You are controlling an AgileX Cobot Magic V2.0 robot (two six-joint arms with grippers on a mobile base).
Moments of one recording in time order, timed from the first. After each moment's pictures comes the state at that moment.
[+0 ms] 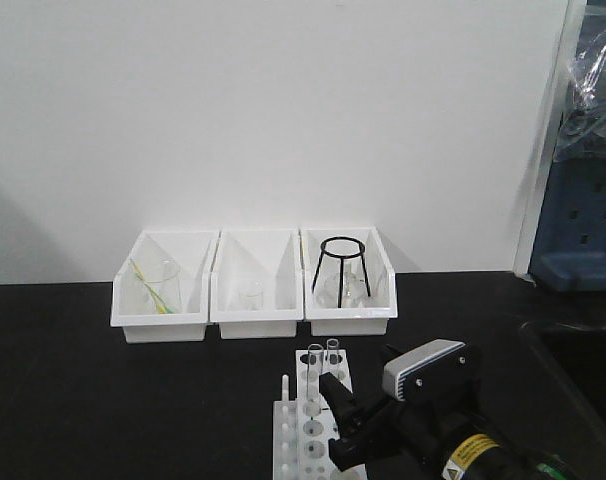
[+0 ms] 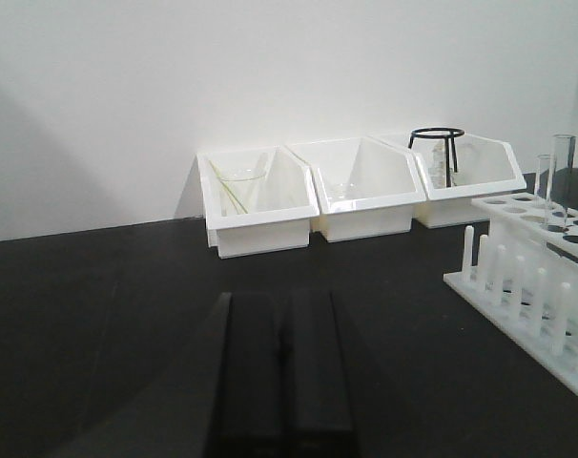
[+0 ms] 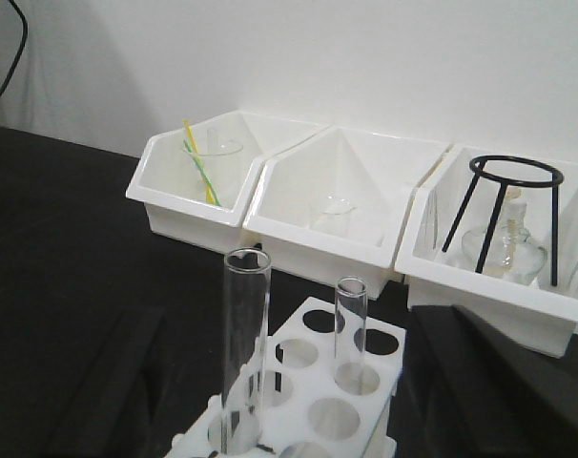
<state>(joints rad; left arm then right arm) -0.11 -0.02 0.03 0.00 0.05 0.03 0.46 1.73 -0.71 -0.10 -0.85 0.02</state>
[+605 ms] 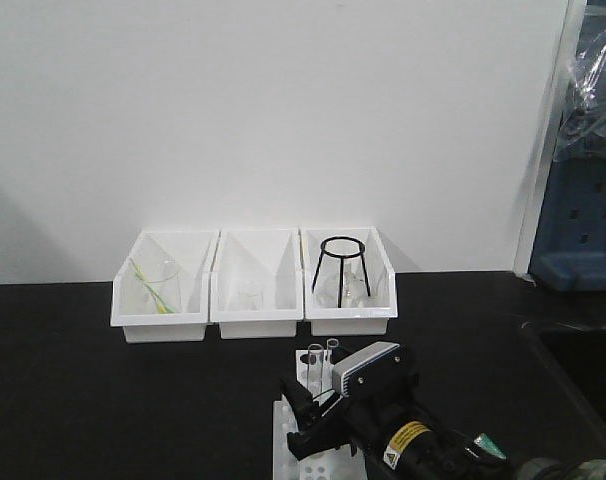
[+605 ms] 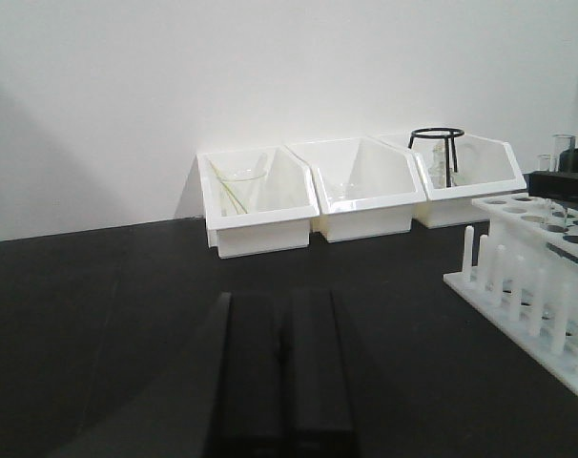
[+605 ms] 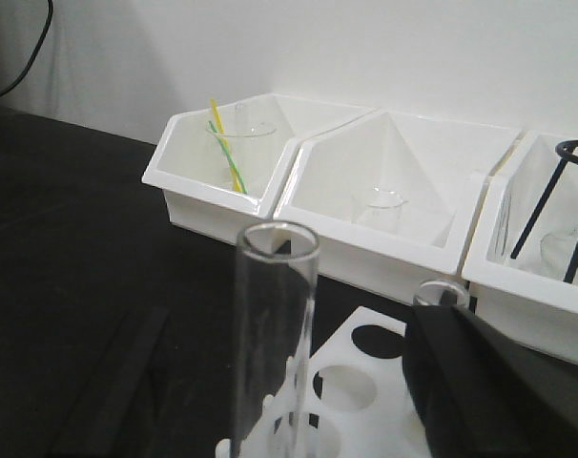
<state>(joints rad) -0.11 -0.02 0.03 0.00 0.05 0.03 0.46 2.02 -0.94 -0.19 -0.93 0.05</state>
